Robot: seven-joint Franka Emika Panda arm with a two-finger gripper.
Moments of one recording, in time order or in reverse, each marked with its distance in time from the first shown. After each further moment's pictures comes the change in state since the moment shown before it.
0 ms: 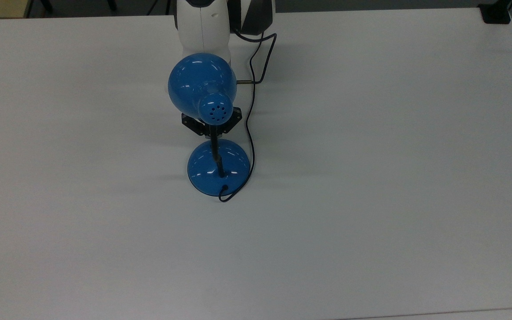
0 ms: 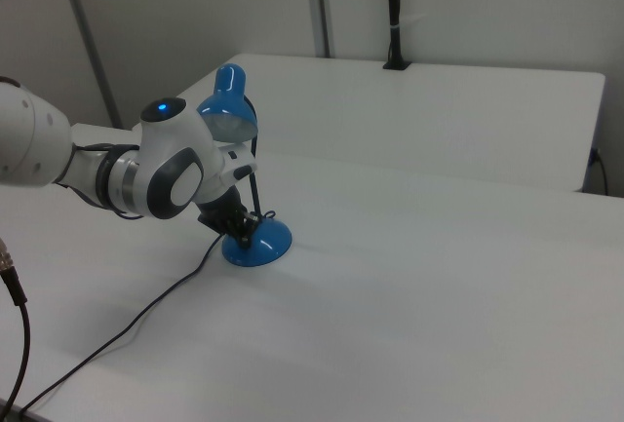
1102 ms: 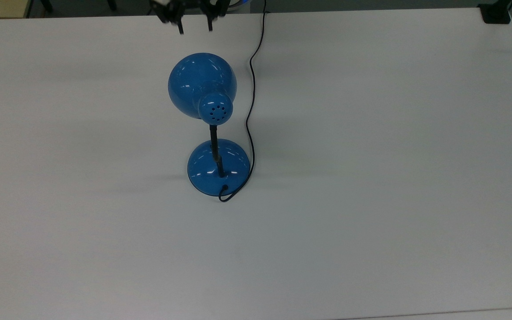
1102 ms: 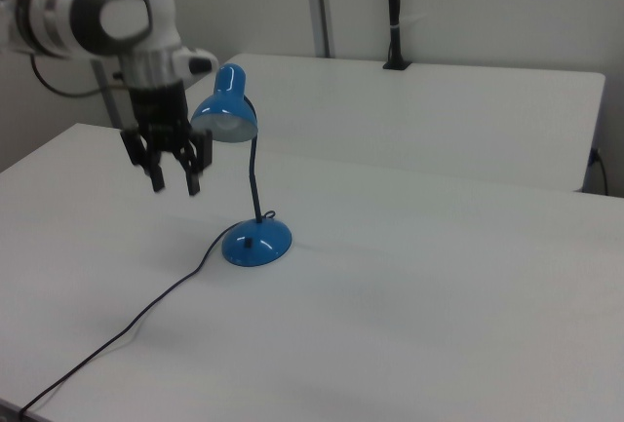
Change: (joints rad) arm -0.026 -0.293 -0.001 0.325 -0.001 -1.060 -0.081
